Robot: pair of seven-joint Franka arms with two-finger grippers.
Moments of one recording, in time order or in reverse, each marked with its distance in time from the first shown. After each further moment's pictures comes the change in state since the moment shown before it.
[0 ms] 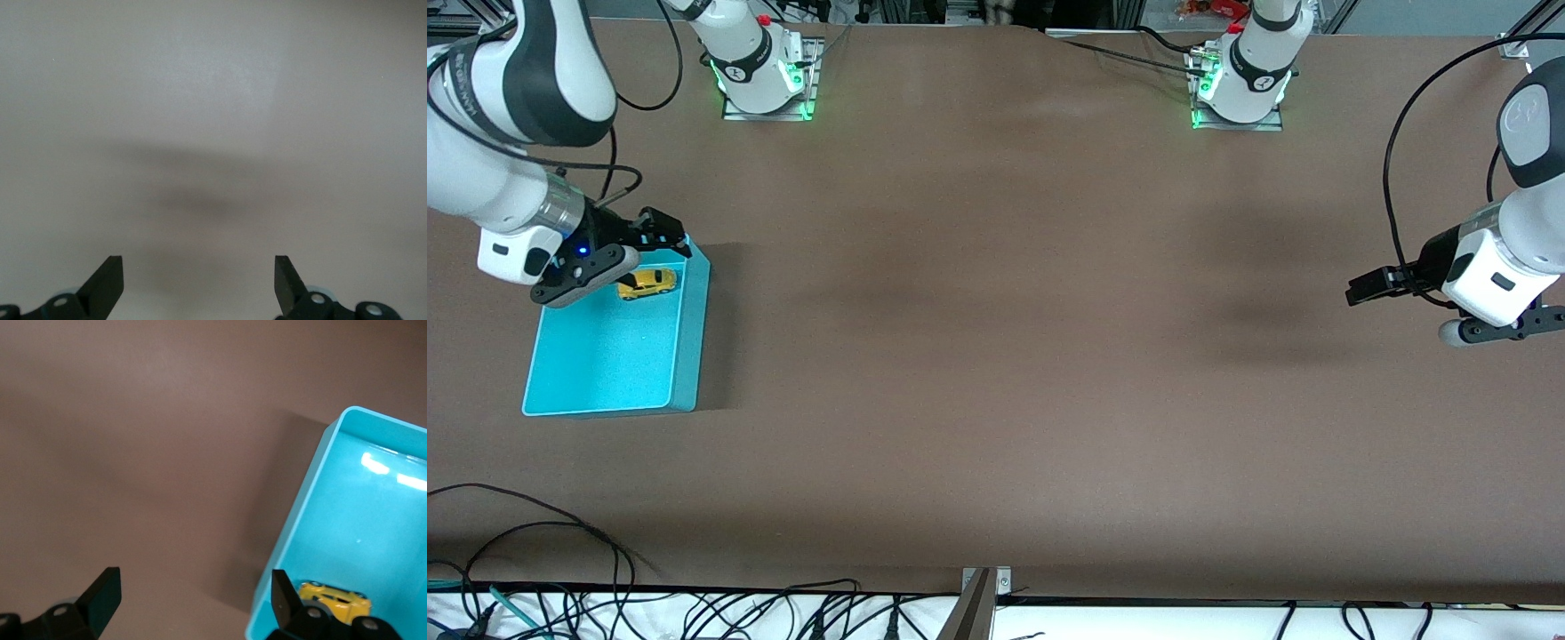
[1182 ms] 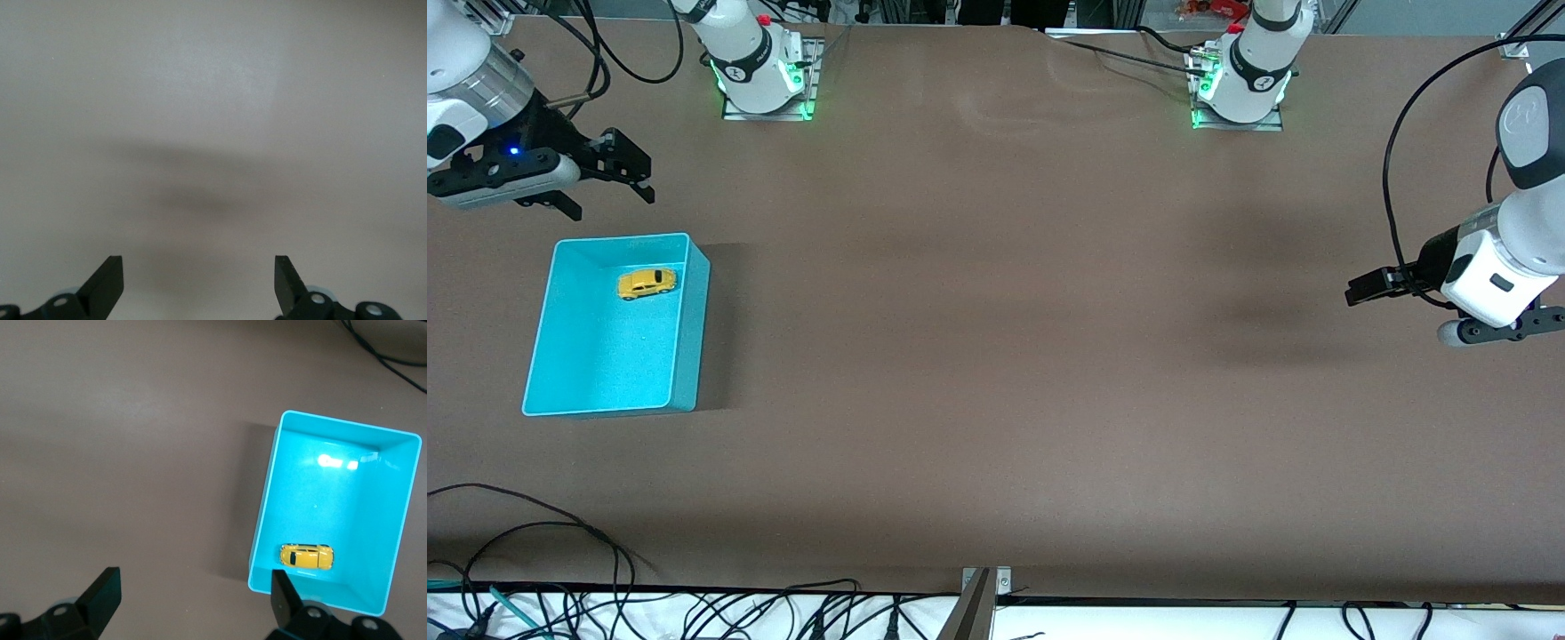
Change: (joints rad) left arm 0.000 0.002 0.000 -0.001 0.000 -0.001 0.000; right arm 0.030 -0.235 0.015 0.032 -0.106 -0.125 0.276
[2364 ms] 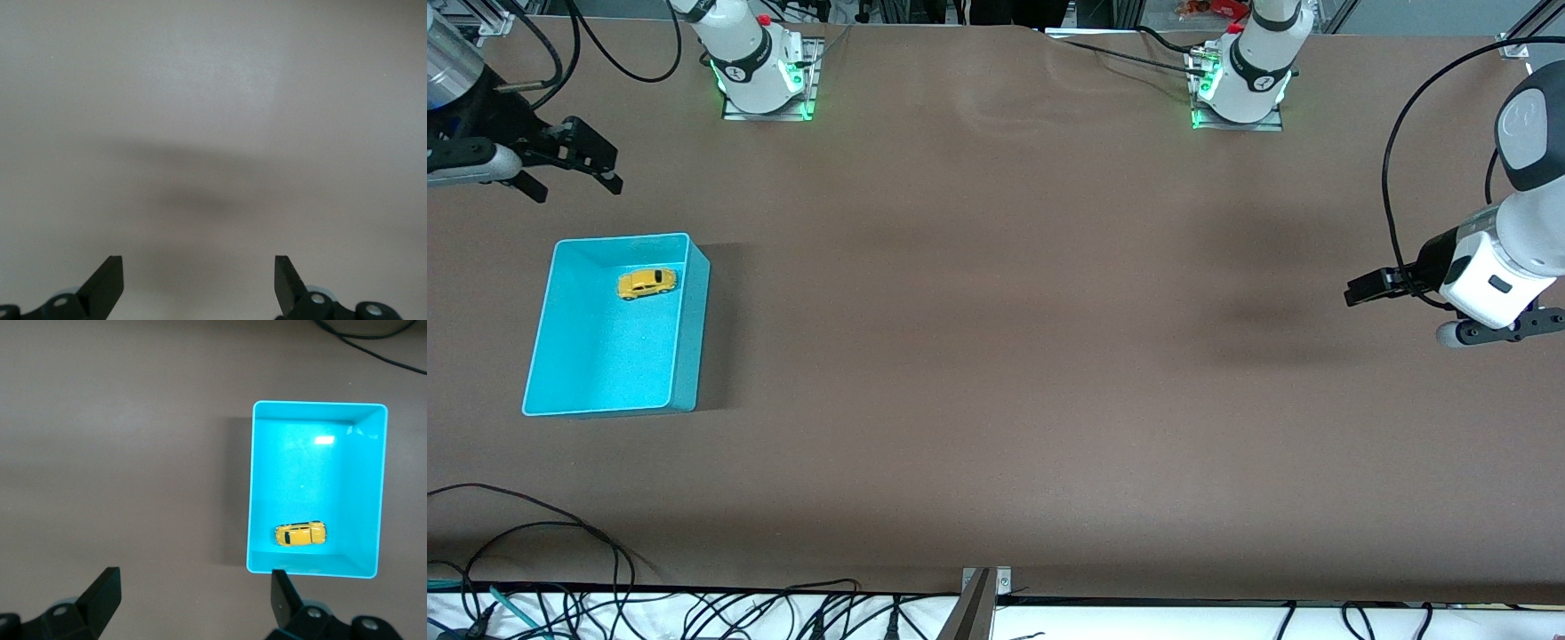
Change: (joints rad) left arm 0.000 0.003 0.000 0.000 0.000 0.000 0.000; right arm -0.028 0.015 -0.011 0.103 -0.008 -0.099 0.126
